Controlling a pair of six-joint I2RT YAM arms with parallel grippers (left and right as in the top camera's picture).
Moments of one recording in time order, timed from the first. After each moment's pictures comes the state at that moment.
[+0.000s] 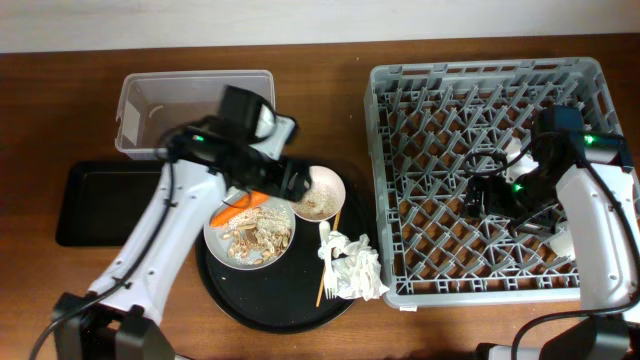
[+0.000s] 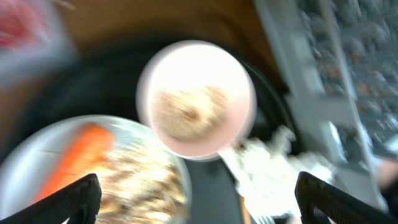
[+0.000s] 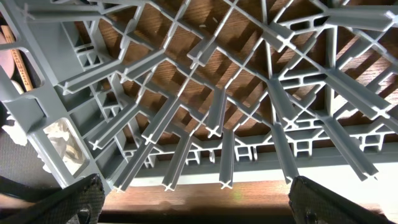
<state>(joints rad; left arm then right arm) -0.33 1.63 1.41 -0.97 0.31 -0.01 -0.18 1.51 1.33 -1.40 -0.18 0.04</state>
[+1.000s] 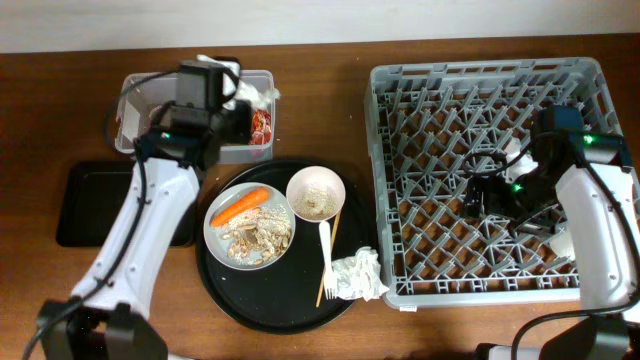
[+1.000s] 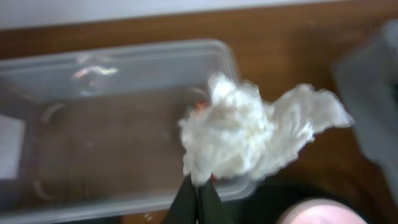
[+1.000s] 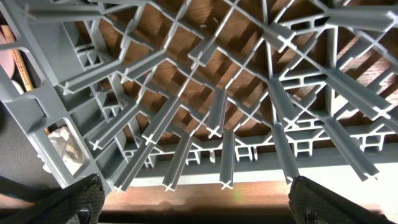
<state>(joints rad) -0.19 1.63 1.40 -0.55 -0.06 -0.07 -0.18 1.51 1.33 -1.39 -0.18 0.04</state>
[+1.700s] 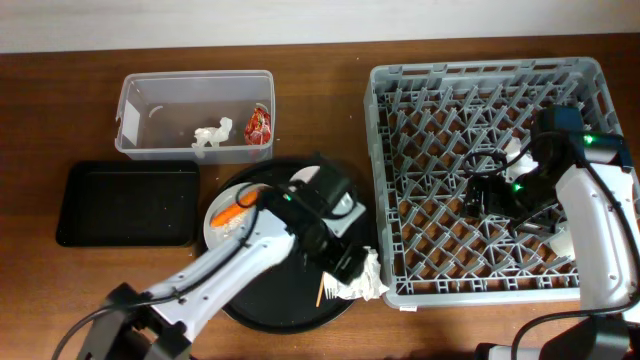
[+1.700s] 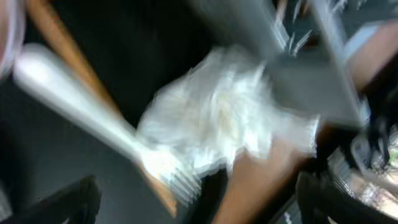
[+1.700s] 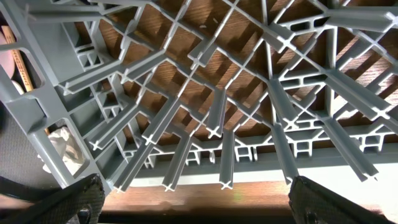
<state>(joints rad) -0.71 1.63 1.16 -0.90 0.33 -0.09 -0.18 1.51 1.33 -1.39 -0.18 0.04</state>
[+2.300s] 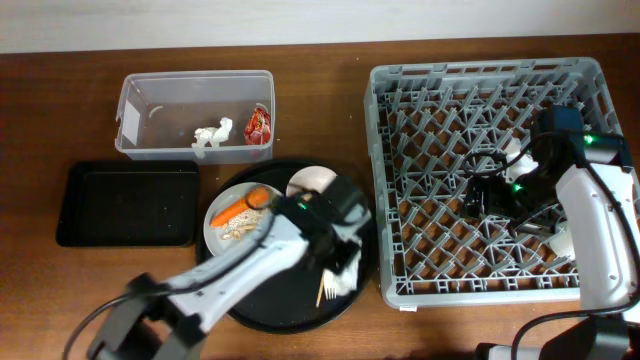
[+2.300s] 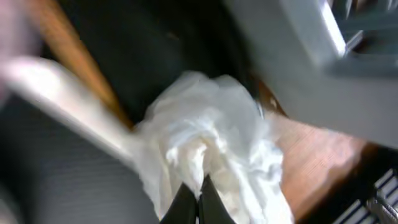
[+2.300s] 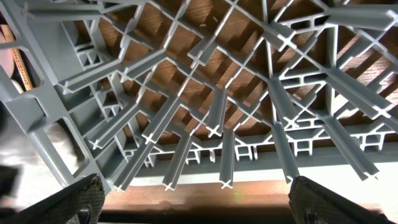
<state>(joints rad) -0.76 1.67 1.13 -0.80 0.22 -0.11 -0.18 1.51 1.33 -1.40 -0.18 0.04</state>
